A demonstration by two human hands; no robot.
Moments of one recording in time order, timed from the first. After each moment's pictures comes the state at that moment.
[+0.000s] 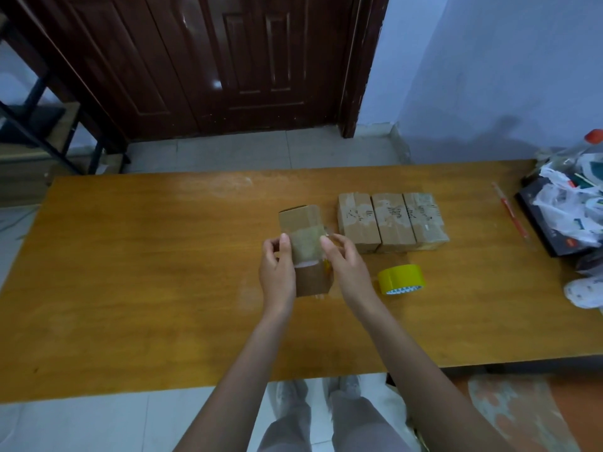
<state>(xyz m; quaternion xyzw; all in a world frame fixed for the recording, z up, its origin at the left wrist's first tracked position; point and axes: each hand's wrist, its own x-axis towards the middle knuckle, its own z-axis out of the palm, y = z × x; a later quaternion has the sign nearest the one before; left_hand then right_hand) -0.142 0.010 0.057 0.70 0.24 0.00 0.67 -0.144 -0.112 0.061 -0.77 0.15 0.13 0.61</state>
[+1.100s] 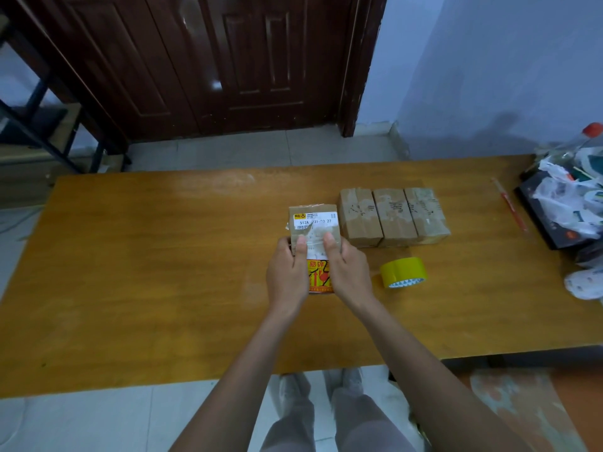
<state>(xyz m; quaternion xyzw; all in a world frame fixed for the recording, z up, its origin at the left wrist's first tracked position) -0.153 0.010 0.055 0.84 0.15 0.01 0.52 -0.149 -0.097 0.064 -0.87 0.12 0.04 0.47</state>
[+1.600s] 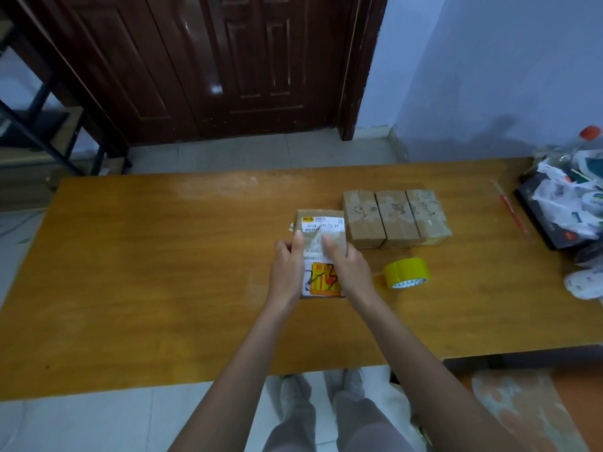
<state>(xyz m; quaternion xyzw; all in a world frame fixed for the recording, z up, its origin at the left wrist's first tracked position) -0.147 0.025 0.059 0.74 0.20 -0.08 0.63 -0.152 -0.094 0.061 -0.80 0.18 0.10 0.57</state>
